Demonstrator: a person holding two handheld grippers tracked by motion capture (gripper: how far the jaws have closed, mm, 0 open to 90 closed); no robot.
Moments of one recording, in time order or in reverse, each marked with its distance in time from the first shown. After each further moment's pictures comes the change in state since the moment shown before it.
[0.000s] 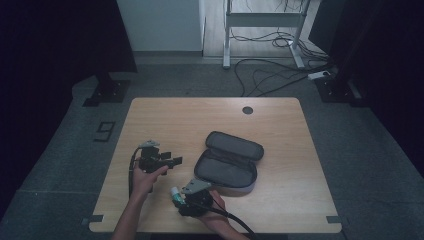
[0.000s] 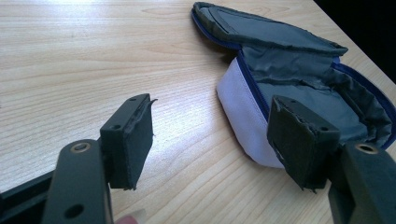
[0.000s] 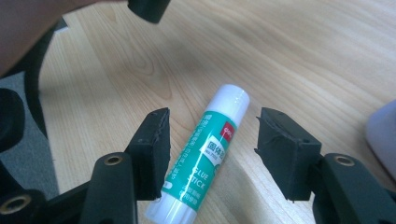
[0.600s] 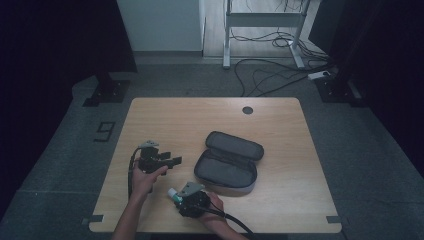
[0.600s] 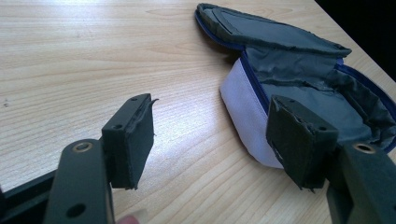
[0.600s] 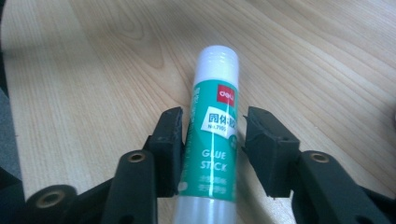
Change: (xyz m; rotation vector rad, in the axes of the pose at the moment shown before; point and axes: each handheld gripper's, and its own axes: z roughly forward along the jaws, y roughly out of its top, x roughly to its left) left arm 0.000 -0.002 0.001 -0.010 0.006 -0.002; right arm 0.000 -0.010 0.018 0.088 -0.018 -0.047
